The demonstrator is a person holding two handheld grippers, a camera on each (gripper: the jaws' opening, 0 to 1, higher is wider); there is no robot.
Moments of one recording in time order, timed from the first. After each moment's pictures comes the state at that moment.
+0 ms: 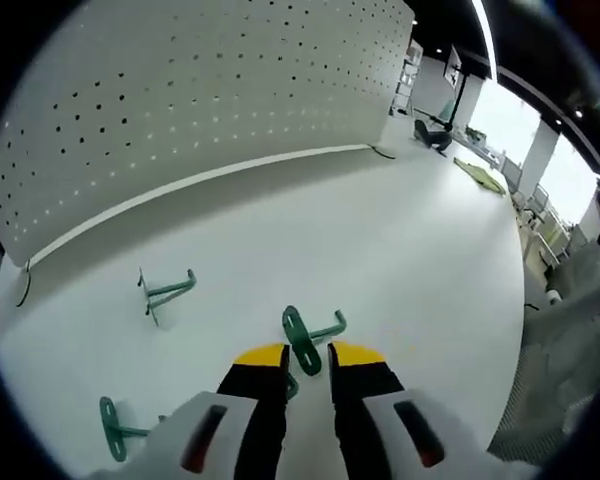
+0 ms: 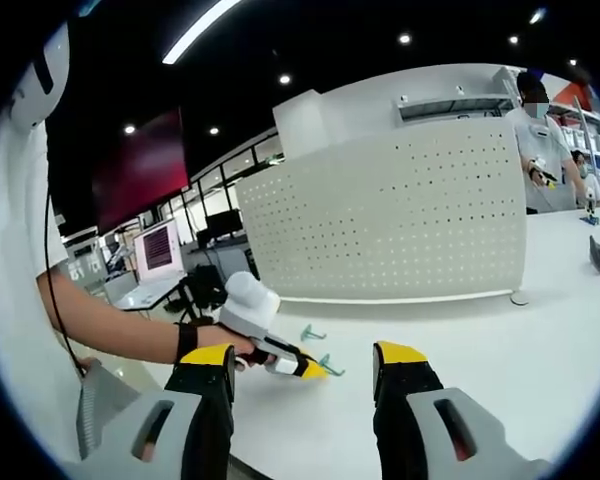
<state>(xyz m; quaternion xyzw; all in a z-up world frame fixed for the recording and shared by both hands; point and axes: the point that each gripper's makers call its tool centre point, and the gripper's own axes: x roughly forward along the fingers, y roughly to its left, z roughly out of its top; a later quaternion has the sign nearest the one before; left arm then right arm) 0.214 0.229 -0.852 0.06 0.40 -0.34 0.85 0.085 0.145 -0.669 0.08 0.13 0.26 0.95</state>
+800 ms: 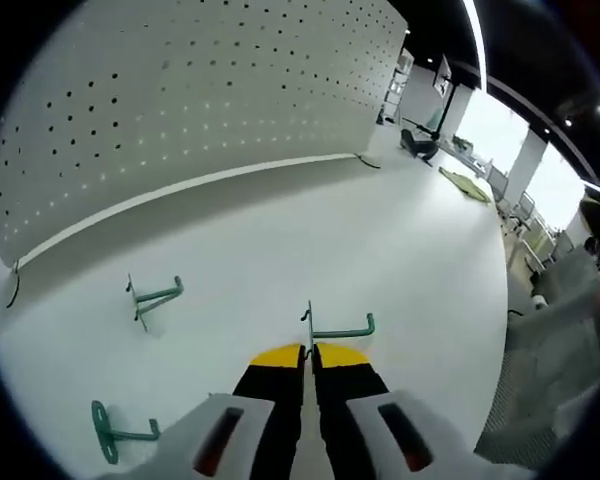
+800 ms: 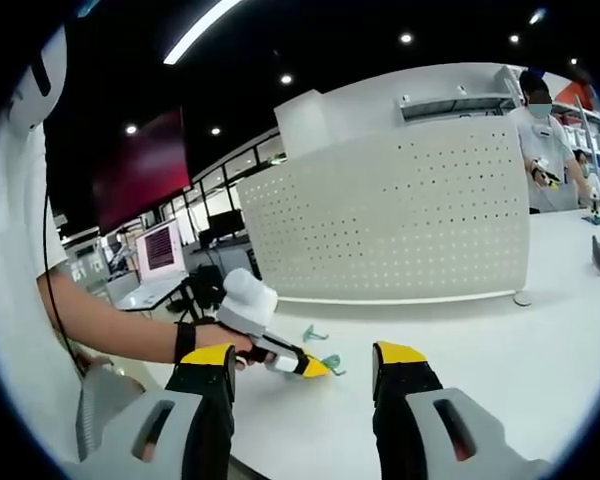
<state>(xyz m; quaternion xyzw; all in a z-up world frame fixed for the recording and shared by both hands) 0.209 0.225 -0.838 0.03 0.38 -0.37 0.84 0.086 0.149 -0.669 0.08 0.13 0.26 0.95</state>
